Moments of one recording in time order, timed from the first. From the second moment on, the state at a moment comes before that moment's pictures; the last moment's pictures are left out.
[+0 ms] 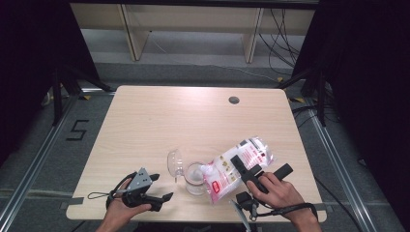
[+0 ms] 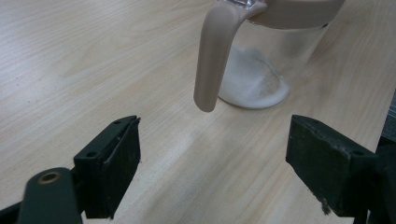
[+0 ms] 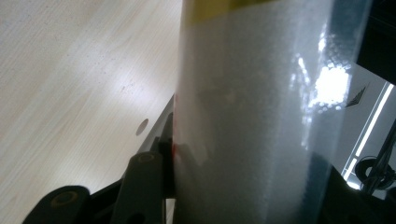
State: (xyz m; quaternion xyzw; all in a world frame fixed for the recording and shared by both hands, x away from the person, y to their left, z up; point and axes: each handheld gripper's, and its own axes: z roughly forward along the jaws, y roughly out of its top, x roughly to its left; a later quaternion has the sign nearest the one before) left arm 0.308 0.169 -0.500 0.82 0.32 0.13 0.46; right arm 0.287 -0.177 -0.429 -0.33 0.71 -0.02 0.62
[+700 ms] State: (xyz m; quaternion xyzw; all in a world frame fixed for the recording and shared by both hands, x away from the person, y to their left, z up) left arm 0.308 0.169 -0.500 0.82 0.32 0.13 0.46; right arm 0.287 -0.177 -0.429 -0.33 0.71 -0.03 0.62
